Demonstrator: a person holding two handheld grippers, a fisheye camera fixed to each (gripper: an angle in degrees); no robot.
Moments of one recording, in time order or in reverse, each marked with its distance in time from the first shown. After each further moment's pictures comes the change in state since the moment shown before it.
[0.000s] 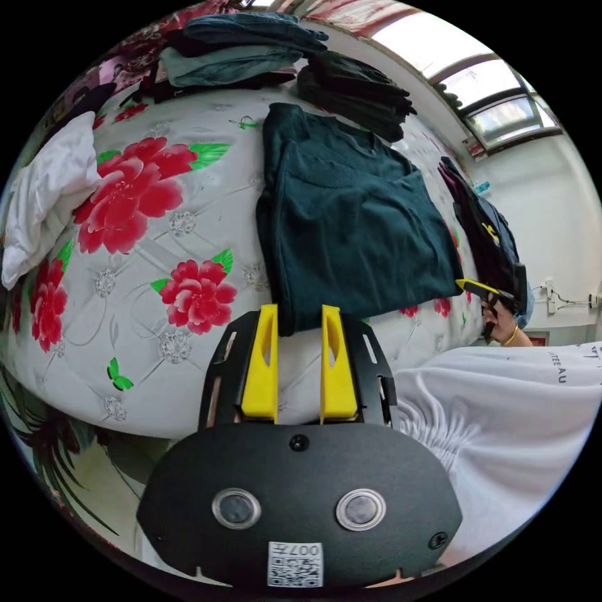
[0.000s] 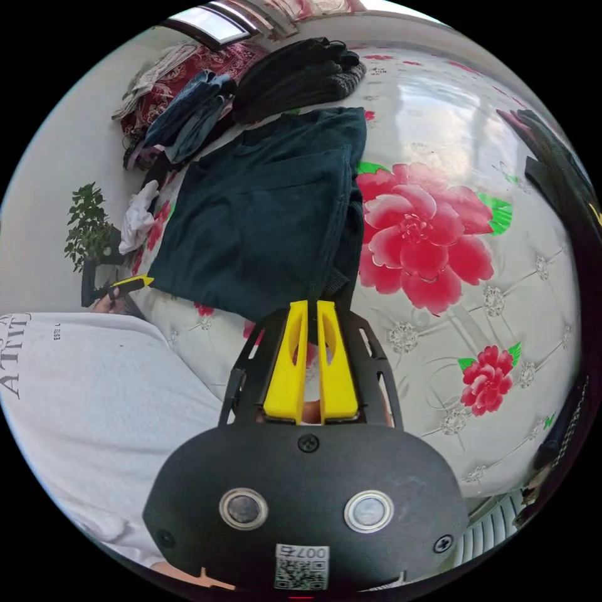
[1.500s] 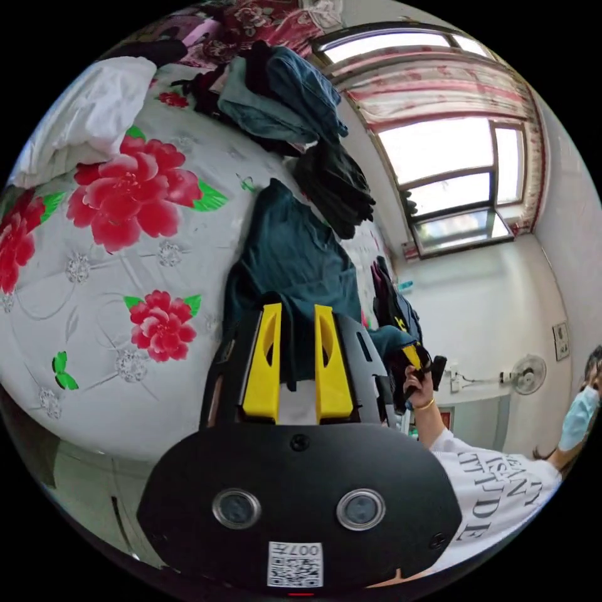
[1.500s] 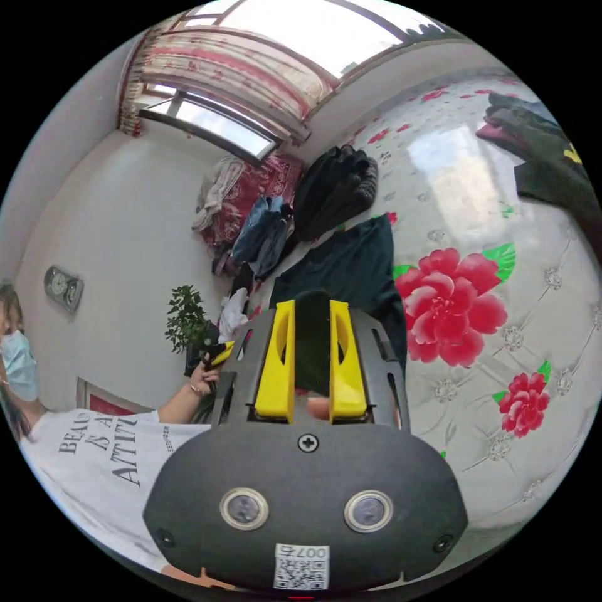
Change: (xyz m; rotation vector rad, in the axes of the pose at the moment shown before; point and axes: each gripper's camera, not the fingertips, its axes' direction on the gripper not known) left arm -0.064 0.058 -0.055 0.349 0.452 -0.288; right arm -0.033 0.022 -0.107 0.457 -0.438 0.129
